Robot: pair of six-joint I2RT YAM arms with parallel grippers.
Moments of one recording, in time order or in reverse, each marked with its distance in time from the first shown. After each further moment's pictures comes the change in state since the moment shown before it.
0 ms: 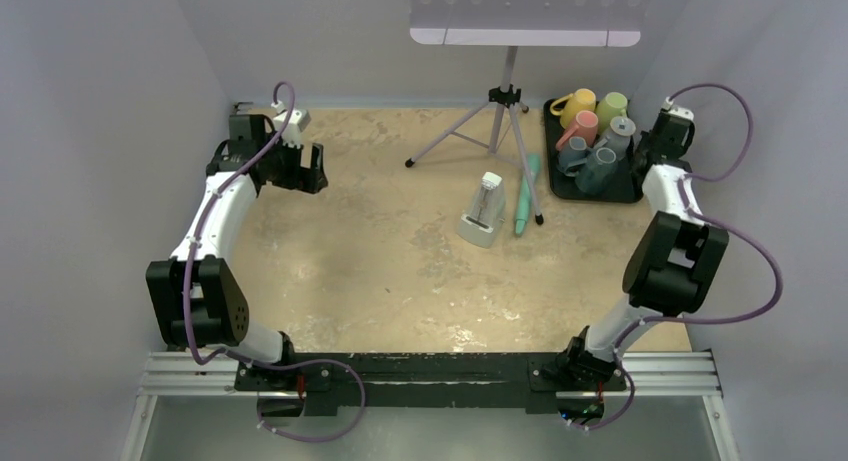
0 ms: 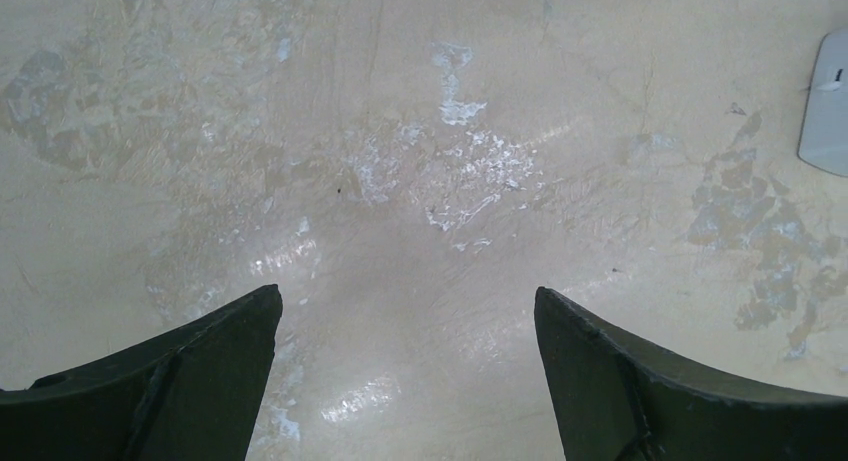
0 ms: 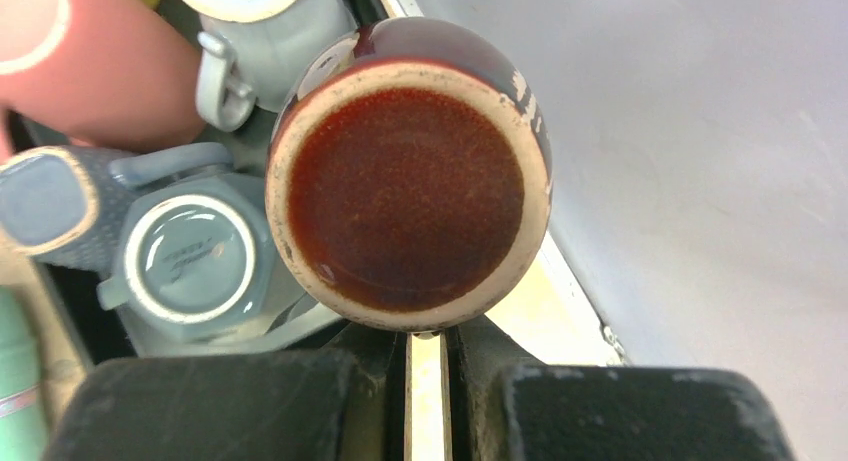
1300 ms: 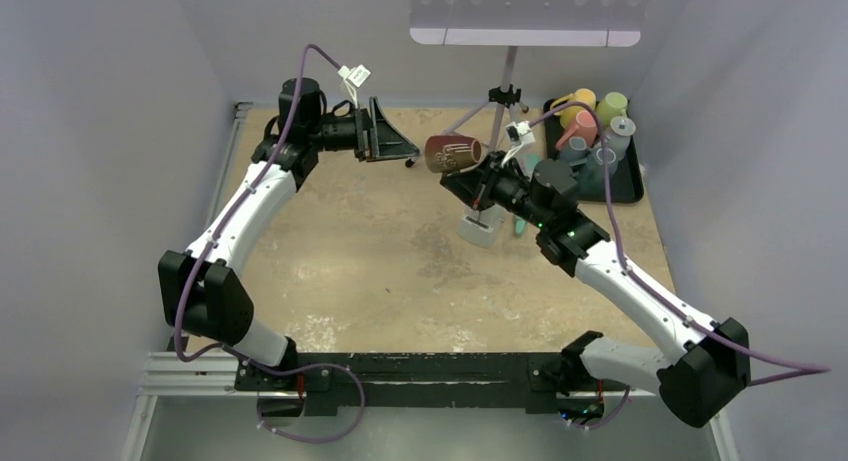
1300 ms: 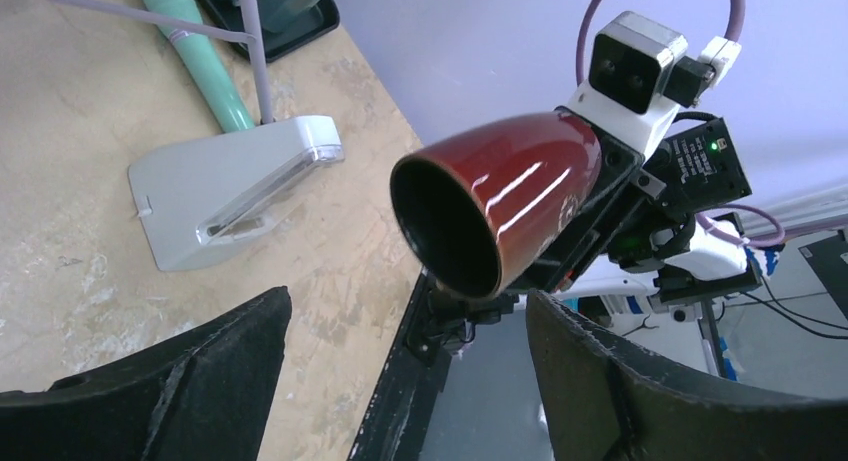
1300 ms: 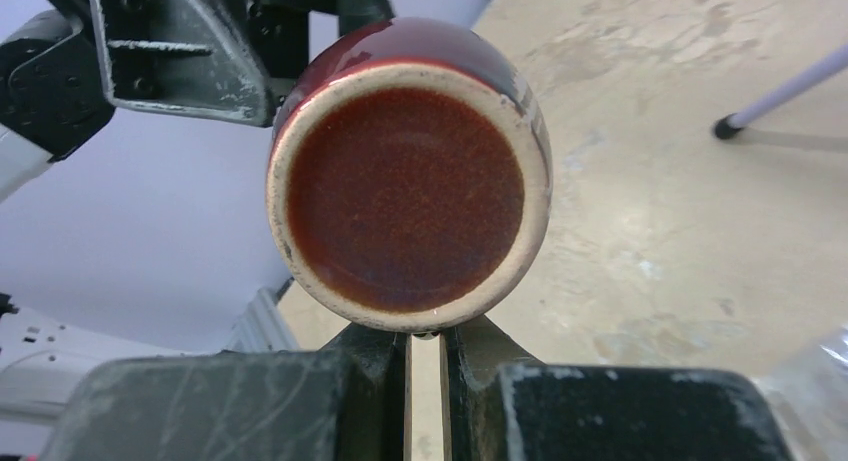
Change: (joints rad) left arm -0.338 0.032 0.169 0.394 0.657 -0.888; right arm 0.914 -0.654 -0.414 0.351 -0.478 0.589
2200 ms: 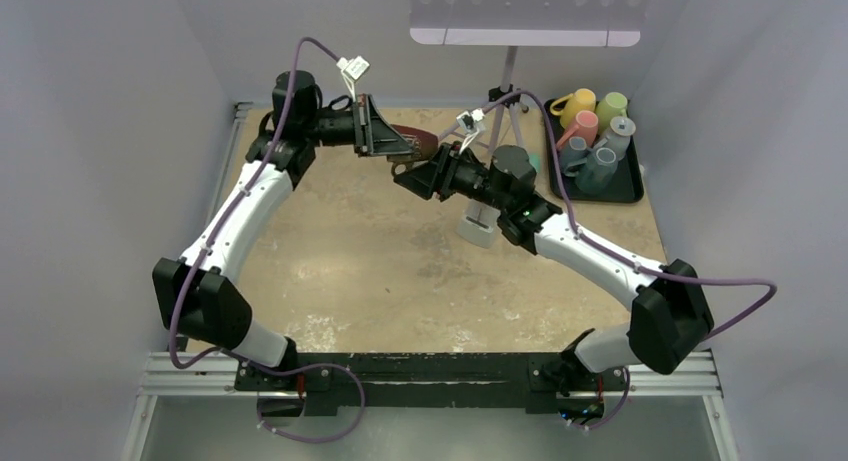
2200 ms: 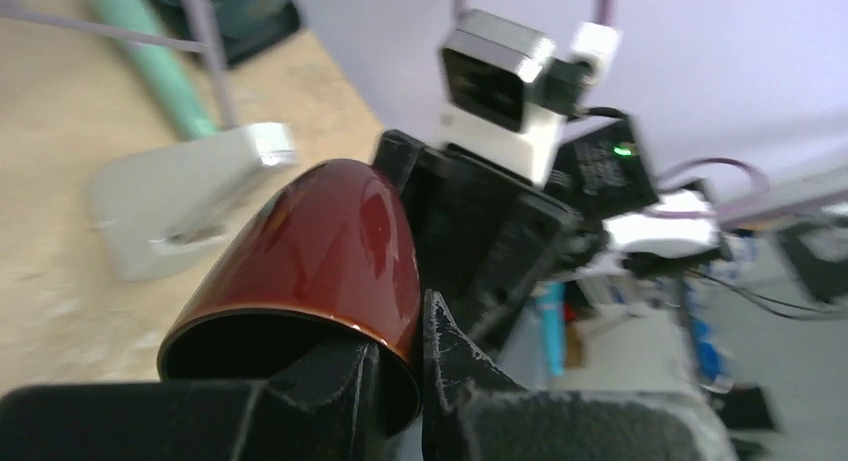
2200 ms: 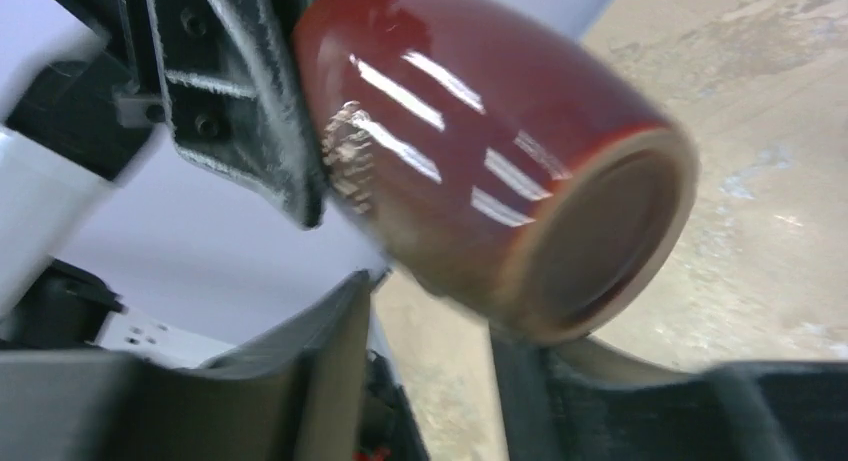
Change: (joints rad) left arm 0.001 -0.024 -0.014 0.157 0.090 -0.174; right arm 0.106 0.306 0.104 0.315 -0.128 0.190
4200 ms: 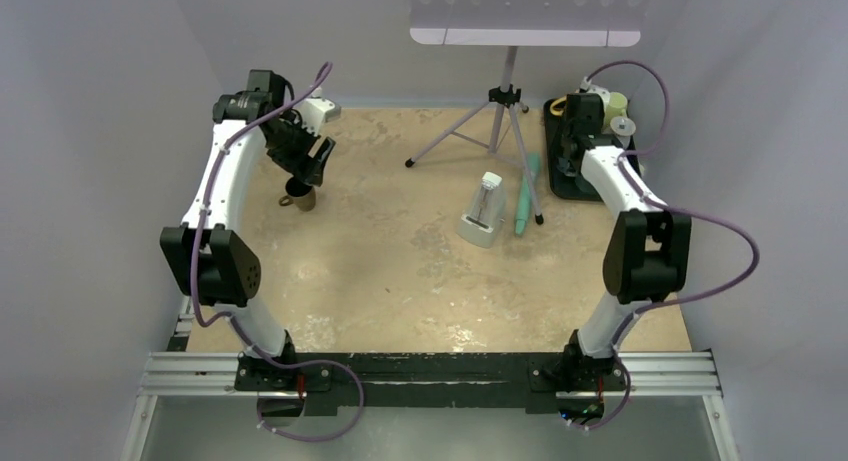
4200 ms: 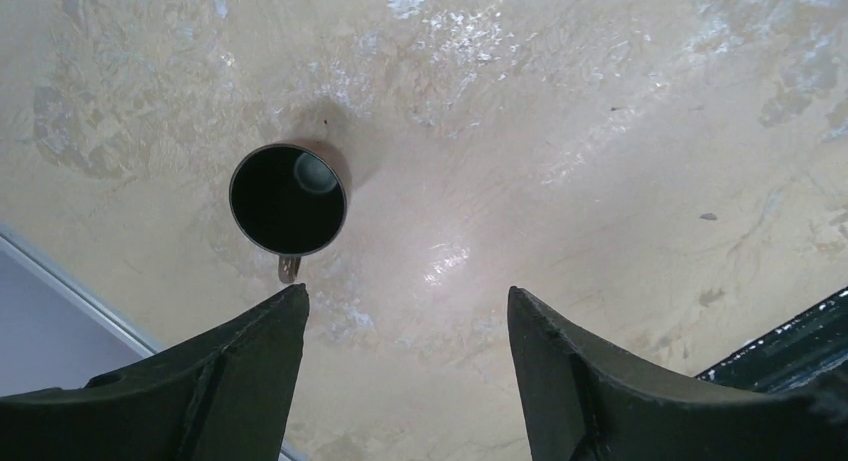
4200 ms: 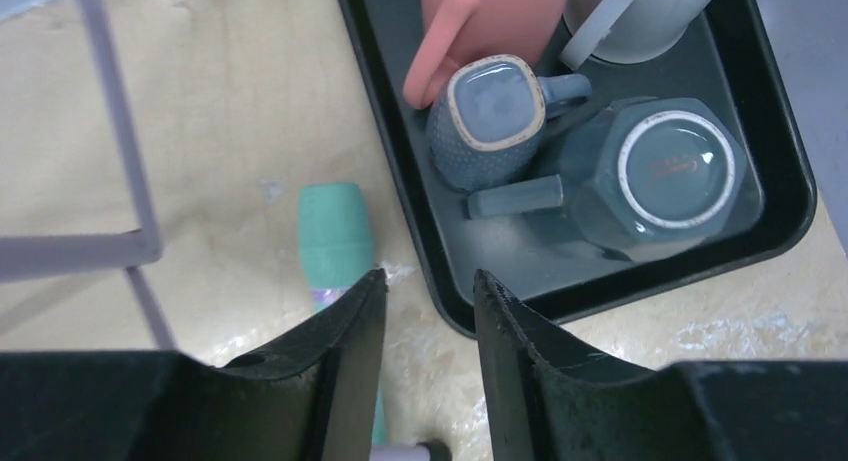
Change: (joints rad) left arm 0.232 0.266 0.426 -1.213 -0.828 1.422; right arm -0.608 0.311 0.394 -0.787 0.723 -0.503
